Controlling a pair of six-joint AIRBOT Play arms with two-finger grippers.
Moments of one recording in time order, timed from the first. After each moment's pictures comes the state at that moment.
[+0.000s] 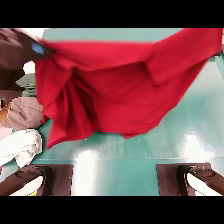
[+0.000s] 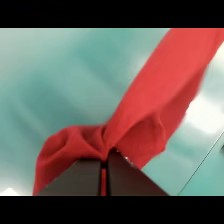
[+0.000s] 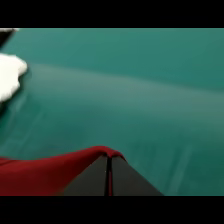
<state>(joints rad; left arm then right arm) -0.17 -1.11 1.77 0.99 -1.51 -1.26 0.09 -1.08 1.89 -1.25 1.37 1.61</state>
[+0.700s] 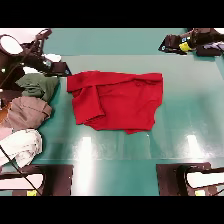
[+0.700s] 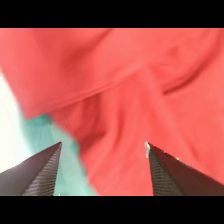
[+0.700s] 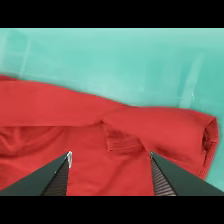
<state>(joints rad) -0.01 -1.46 1.56 1.16 -1.24 -1.38 0.06 -1.56 1.89 -1.25 1.22 1.60</state>
